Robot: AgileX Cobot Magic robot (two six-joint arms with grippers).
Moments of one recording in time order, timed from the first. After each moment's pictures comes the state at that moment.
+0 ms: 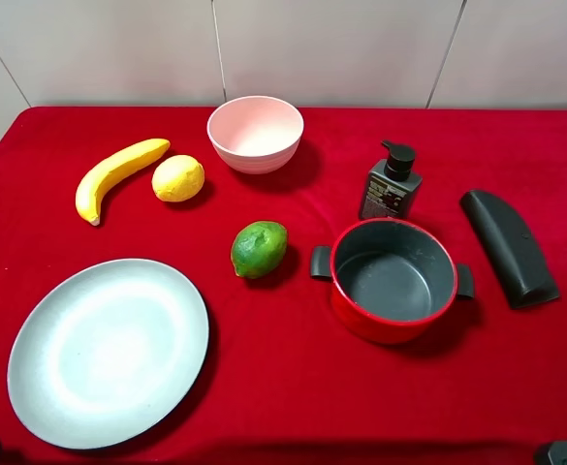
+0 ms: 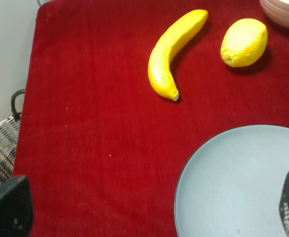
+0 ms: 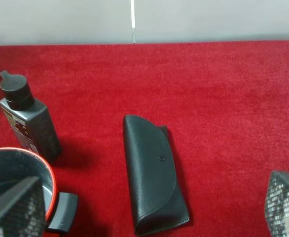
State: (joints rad) left arm -0.06 0.00 -0.50 0.03 1.06 0.05; right arm 0.03 -0.01 -0.49 -0.01 1.03 0.05
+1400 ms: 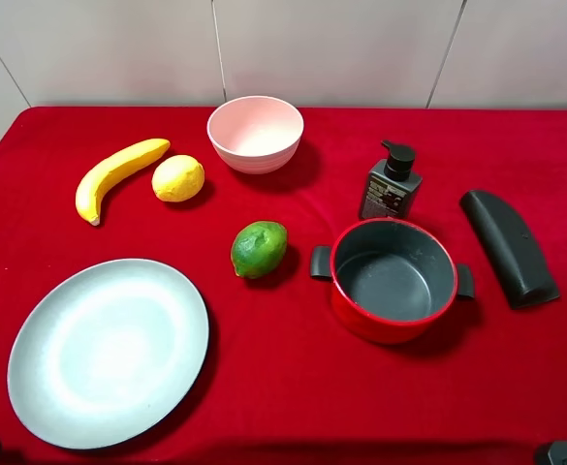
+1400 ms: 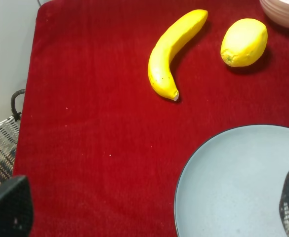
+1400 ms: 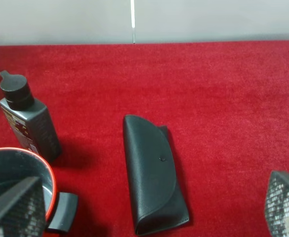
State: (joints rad) left arm -0.06 0.00 -0.50 0.03 1.06 0.05; right arm 0.03 -0.01 -0.49 -0.01 1.03 0.05
